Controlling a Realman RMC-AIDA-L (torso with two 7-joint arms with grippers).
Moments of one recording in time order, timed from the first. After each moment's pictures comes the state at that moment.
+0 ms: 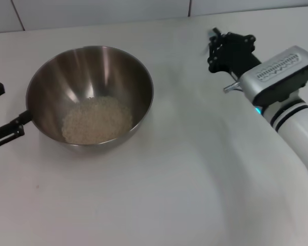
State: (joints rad) left arm -0.14 -2.06 0.94 0.89 1.52 1.42 -1.06; right arm 0.60 2.09 0.51 0.26 -1.99 -0.97 -0.17
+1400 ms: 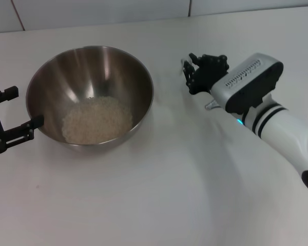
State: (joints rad) left arm -0.17 -2.06 0.94 0.96 1.64 1.43 -1.15; right arm 0.65 2.09 0.43 0.28 -1.99 -0.77 -0.17
